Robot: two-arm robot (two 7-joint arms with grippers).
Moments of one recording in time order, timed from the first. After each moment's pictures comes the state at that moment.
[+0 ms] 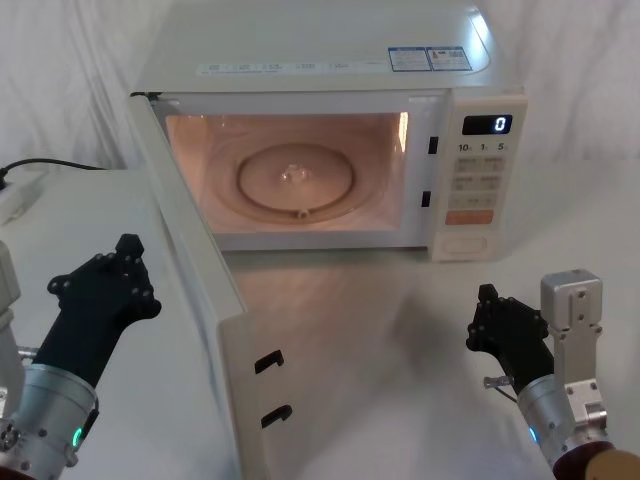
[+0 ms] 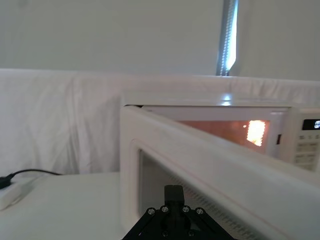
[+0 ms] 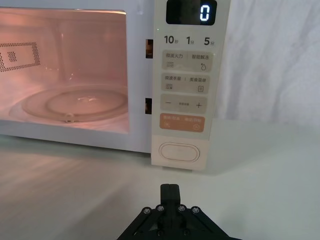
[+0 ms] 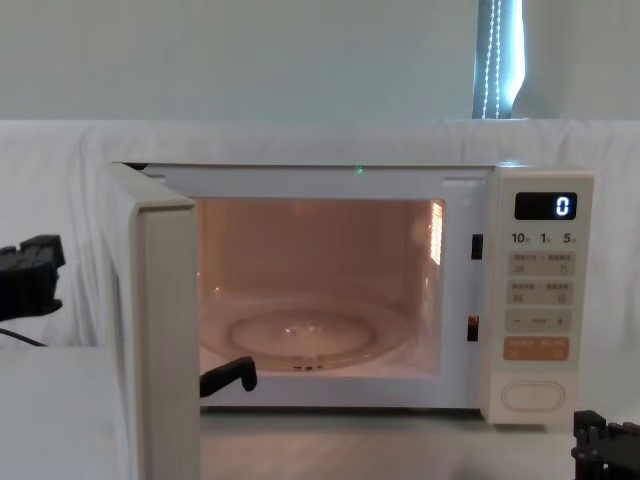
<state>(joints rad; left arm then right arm) 0.15 0.19 0.03 -1.94 -0.25 0.06 -0.12 0.05 0.01 -0.13 -1.42 -0.01 -0.12 0.05</state>
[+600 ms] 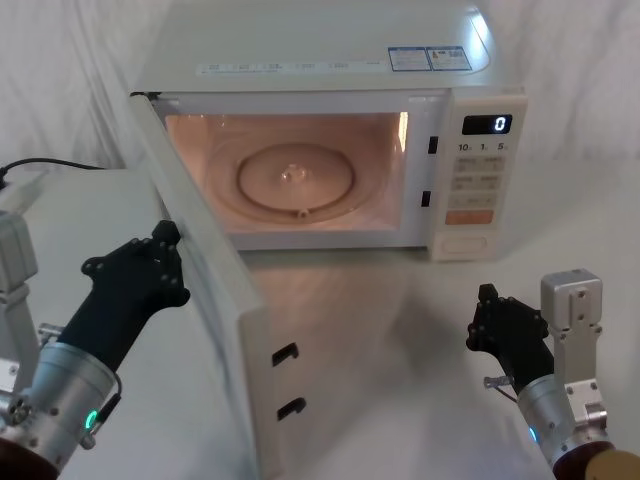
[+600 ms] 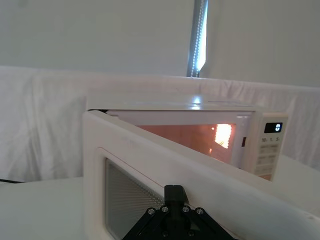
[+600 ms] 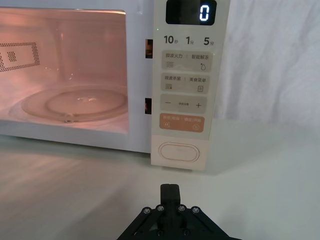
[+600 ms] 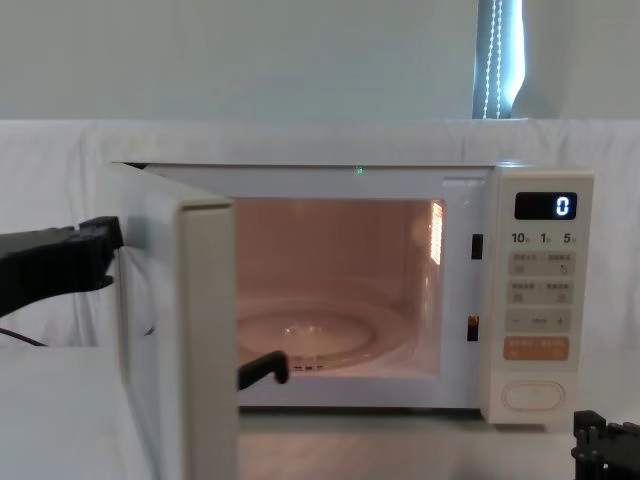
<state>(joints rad) 0.10 0.23 0.06 -1.94 -0.33 0.12 -0.20 0.05 0.01 -0.13 -1.42 -0.01 -0.12 0.05</state>
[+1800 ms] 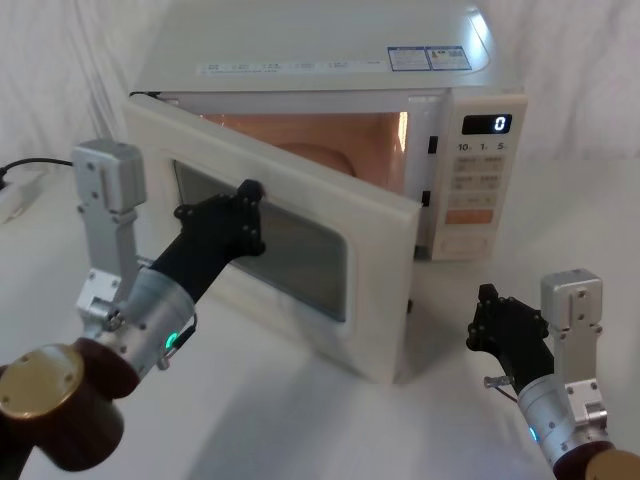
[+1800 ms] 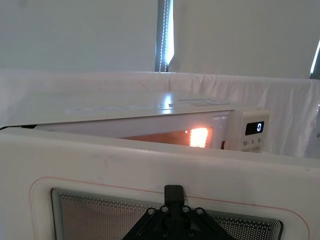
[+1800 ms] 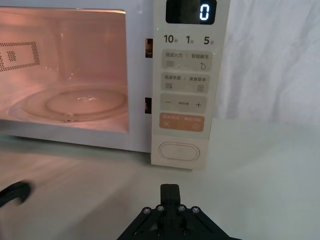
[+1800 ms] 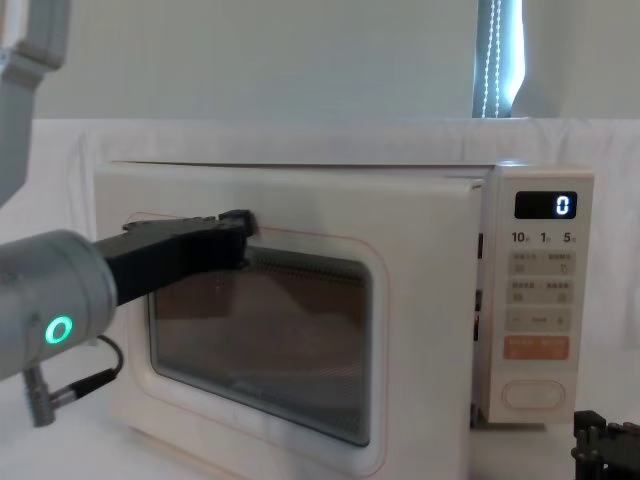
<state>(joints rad) -0.21 0.25 0.24 -1.67 -0.36 0.12 -0.23 0.06 0.01 -0.13 -1.42 -0.01 -0.12 0.05</state>
